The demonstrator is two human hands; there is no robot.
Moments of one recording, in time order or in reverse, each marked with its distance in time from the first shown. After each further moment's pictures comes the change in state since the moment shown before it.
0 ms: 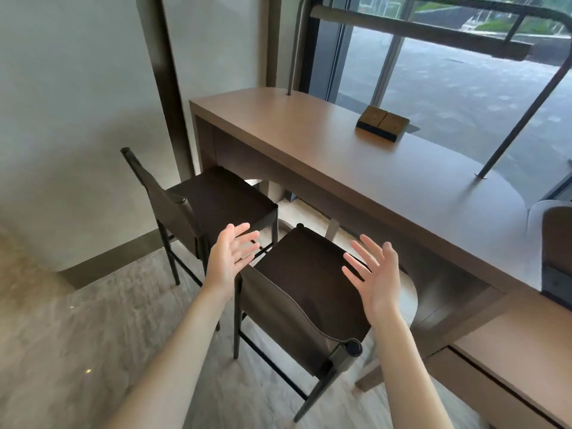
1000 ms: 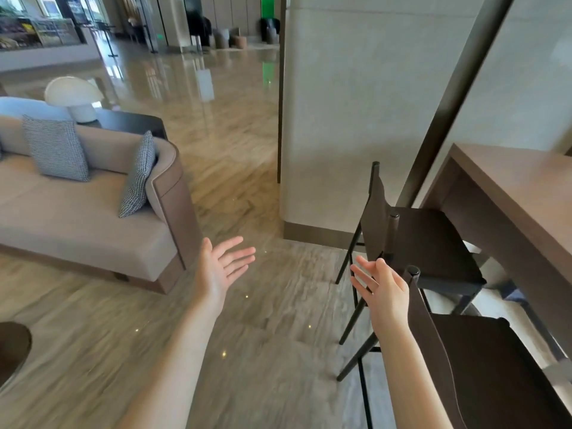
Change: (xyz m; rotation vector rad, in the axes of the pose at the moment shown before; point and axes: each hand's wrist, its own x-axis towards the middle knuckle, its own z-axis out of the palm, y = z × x) left_hand -0.260 0.006 -0.169 -0.268 0.950 0.355; right_hand -0.112 0.074 0.158 -0.247 -0.797 0.243
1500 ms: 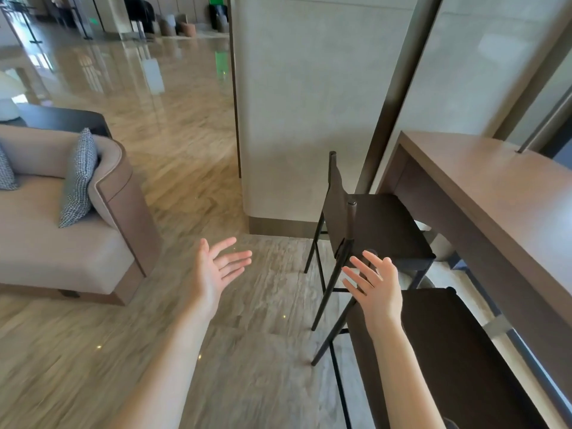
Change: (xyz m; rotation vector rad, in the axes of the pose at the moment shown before) left_hand 0.006 -0.030 0.047 0.062 -0.142 -0.045; right_hand 0.006 -0.005 -0.055 0.096 0.112 0.018
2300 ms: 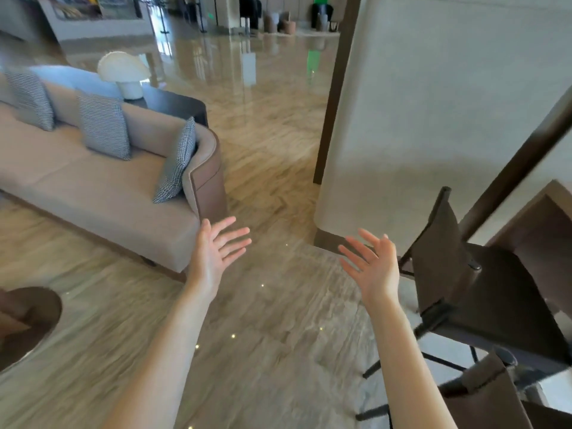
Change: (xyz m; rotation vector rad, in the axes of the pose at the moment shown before) left_hand 0.107 0.087 -0.142 -0.057 0.251 0.182; right_hand 0.080 0.040 0.244 -0.057 -0.276 0.092
